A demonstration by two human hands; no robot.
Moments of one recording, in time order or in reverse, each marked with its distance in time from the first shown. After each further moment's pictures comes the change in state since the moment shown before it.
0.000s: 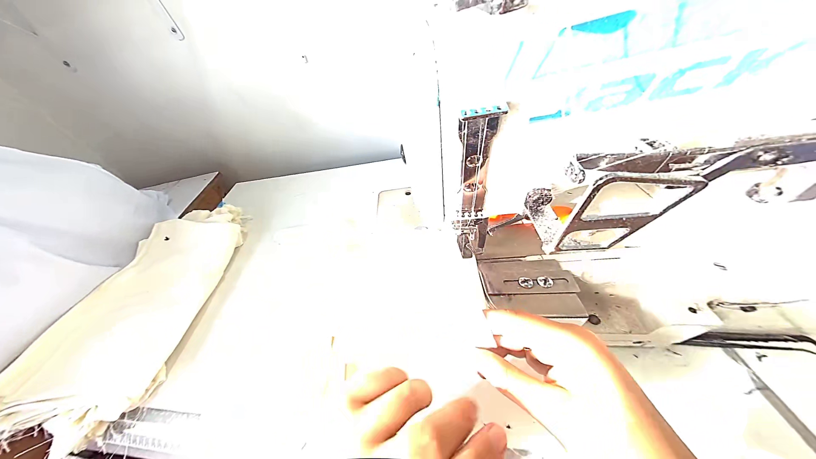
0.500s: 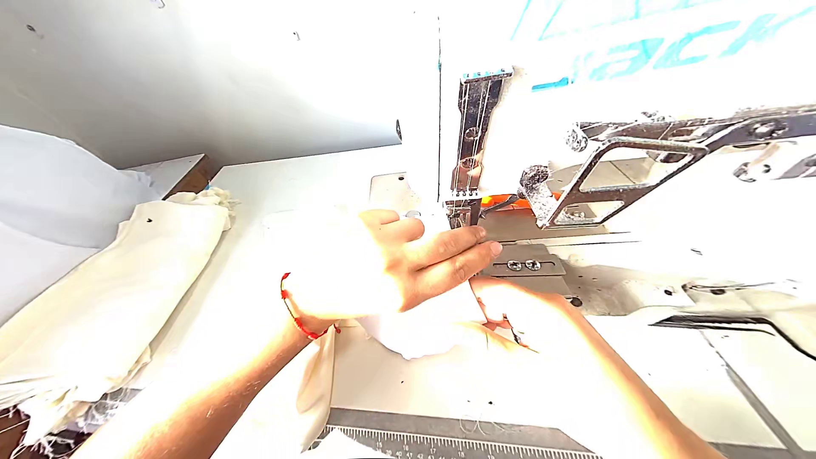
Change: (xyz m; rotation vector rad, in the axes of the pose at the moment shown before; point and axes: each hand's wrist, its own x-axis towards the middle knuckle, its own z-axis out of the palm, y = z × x) left_hand 0.092 -0.084 -0.003 0.136 -0.210 0.424; right_hand 0.008 0.010 -0.005 -0.162 -0.036 -0.071
